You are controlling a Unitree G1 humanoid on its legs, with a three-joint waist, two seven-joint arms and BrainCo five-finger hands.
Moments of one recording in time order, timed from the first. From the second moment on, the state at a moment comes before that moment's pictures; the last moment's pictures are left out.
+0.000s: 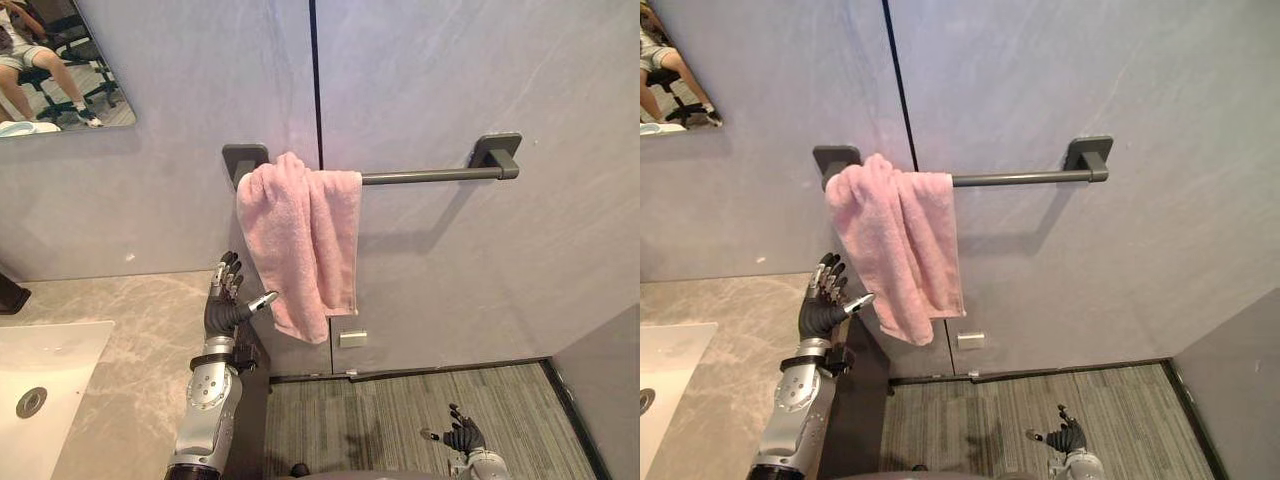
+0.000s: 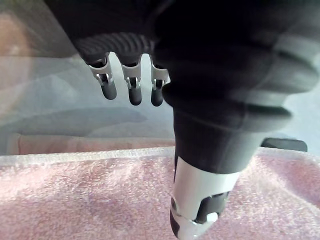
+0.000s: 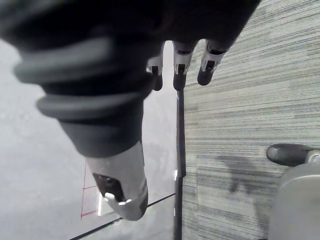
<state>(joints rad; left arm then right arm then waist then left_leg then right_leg) 0.10 0.17 -0.04 0.05 -0.22 -0.25 0.14 0.16 -0.13 -0.10 0.84 -0.09 -0.10 -0.06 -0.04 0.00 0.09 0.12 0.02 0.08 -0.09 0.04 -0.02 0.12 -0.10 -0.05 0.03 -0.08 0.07</state>
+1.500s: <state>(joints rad) -0.04 0.25 -0.08 0.13 -0.15 -0.22 0.13 0.15 -0.22 0.01 0.26 -0.05 -0.13 0.01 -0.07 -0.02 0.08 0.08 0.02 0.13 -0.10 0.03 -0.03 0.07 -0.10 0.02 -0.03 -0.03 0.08</state>
